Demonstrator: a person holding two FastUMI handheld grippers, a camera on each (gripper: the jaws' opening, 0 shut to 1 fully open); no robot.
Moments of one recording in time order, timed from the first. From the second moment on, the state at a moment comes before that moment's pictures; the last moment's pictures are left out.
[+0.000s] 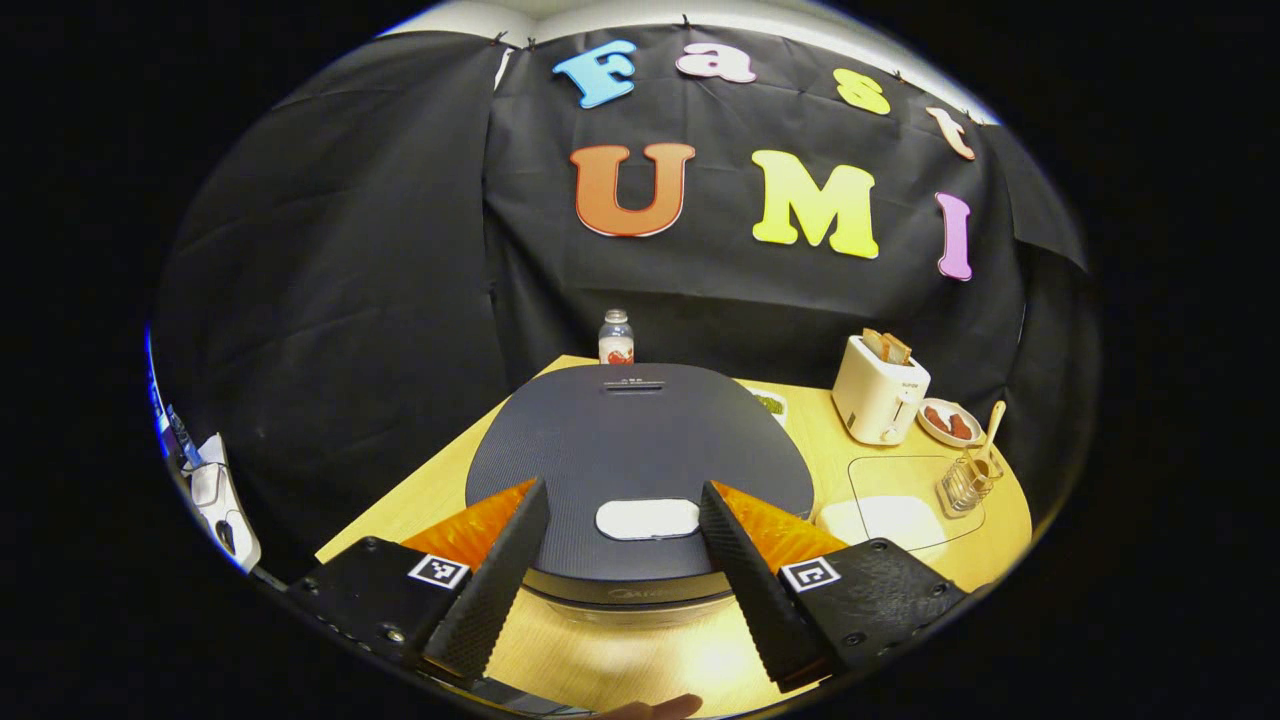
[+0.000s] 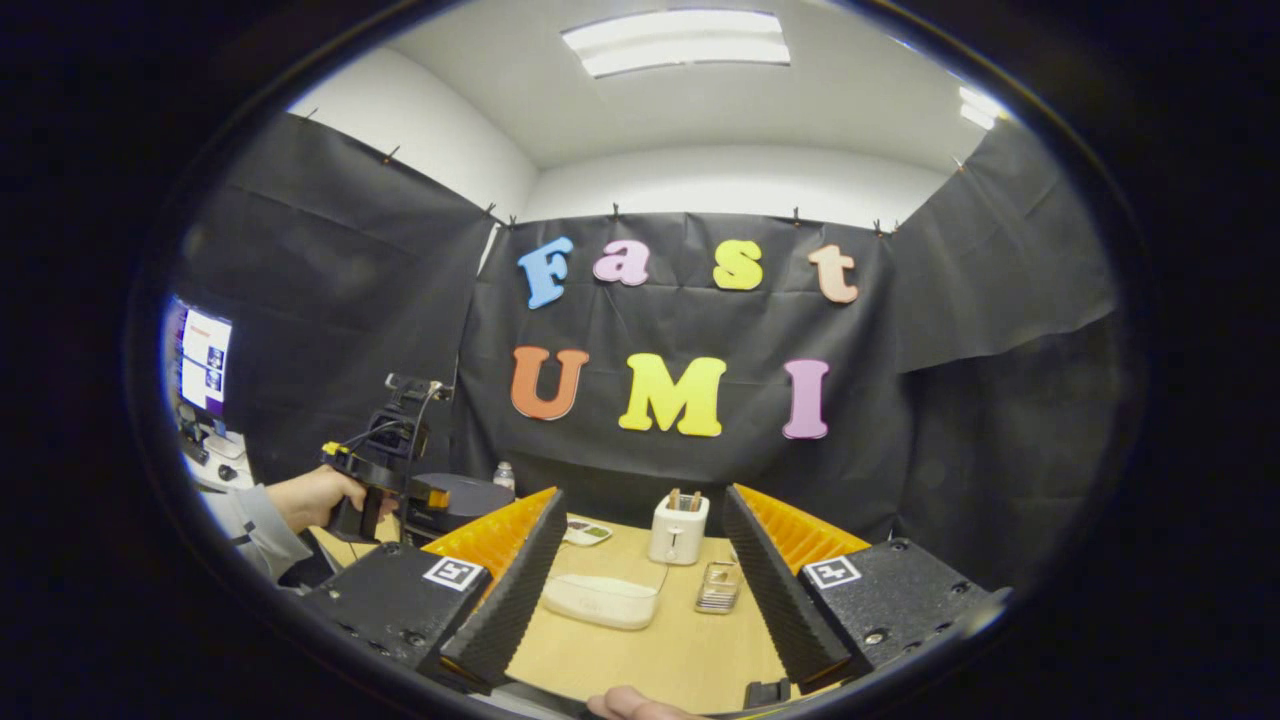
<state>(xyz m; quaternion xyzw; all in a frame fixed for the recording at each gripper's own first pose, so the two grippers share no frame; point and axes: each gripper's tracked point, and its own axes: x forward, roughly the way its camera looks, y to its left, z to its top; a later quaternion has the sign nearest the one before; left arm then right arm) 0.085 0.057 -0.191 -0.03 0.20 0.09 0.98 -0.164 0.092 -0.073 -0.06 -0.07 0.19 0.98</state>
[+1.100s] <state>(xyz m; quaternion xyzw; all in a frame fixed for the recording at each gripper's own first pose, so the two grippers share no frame) 0.076 0.046 -0.186 -0.05 0.12 0.10 0.99 -0.152 0.099 -0.073 -0.05 -0.07 0.19 0.98</state>
